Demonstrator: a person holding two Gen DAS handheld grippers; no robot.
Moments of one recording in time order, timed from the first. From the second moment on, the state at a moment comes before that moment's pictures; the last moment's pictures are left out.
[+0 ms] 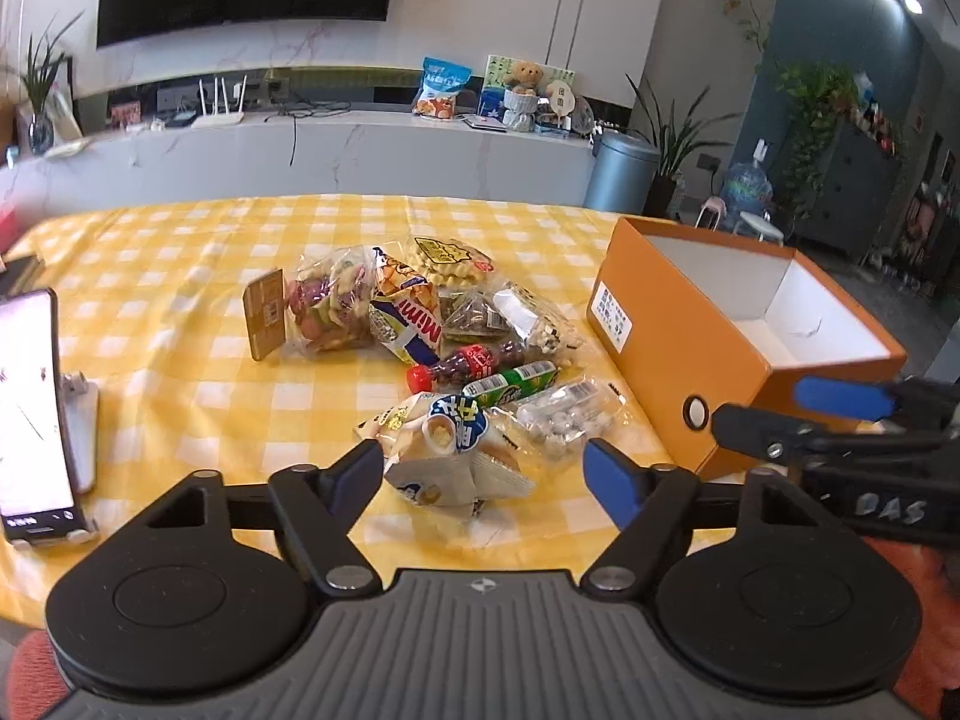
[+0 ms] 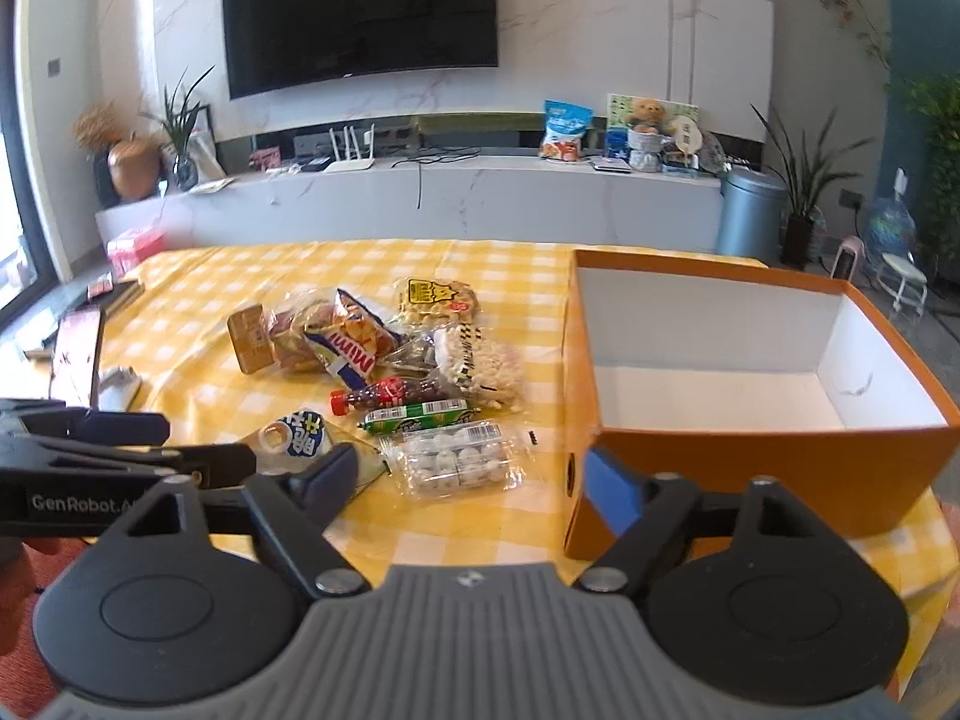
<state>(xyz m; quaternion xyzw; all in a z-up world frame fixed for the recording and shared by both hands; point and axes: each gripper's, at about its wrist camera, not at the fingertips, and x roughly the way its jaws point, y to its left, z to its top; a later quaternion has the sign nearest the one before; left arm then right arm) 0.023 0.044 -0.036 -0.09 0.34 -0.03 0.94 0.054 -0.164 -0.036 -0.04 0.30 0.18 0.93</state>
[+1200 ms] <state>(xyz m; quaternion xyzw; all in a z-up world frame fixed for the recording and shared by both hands) 0.119 0.069 -0.106 -0.20 0.47 0.04 0.86 0.144 -0.111 -0.085 -0.12 0.32 0.22 0.91</state>
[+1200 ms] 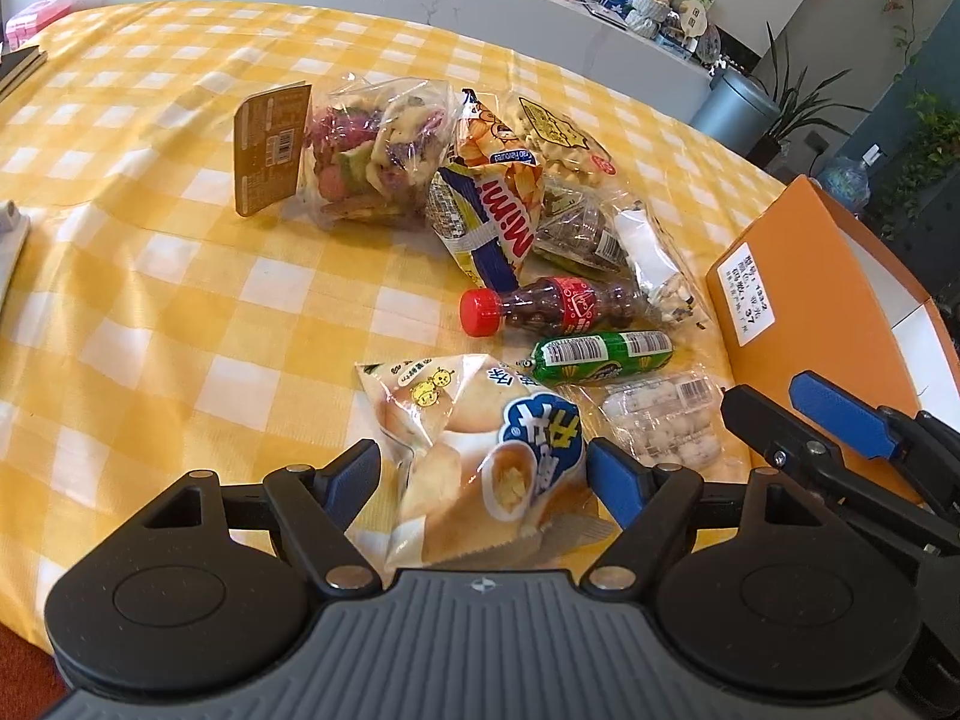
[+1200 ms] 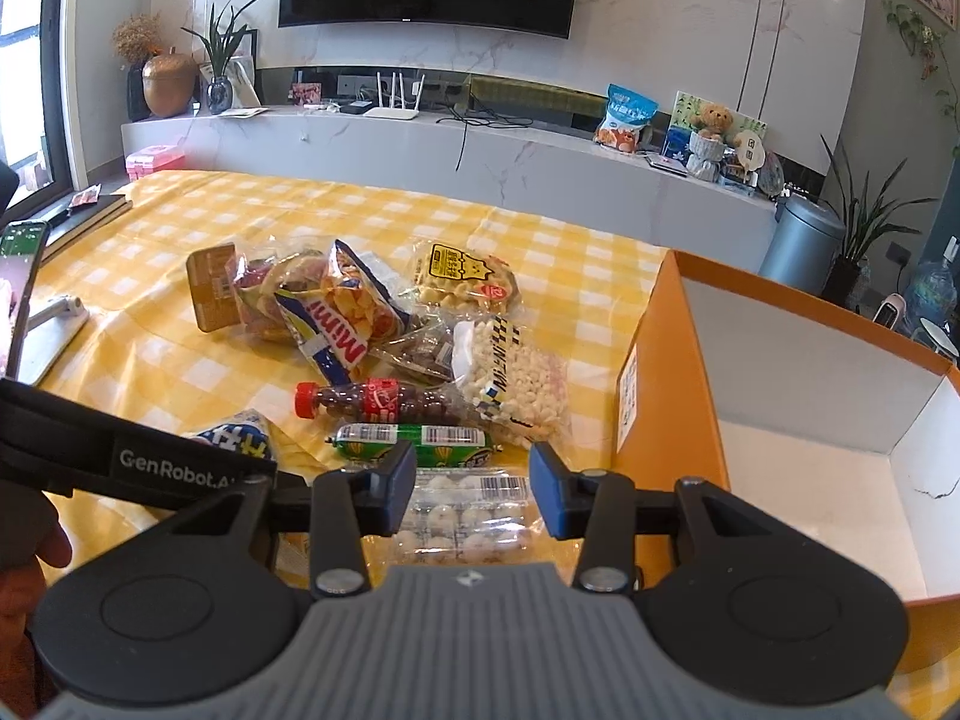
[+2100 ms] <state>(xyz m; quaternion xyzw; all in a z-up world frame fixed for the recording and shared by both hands) 0.115 0.103 -0.063 -0.10 0.37 0.07 0.92 0.186 -0.077 -0.082 -0.09 0.31 0.24 0.91</state>
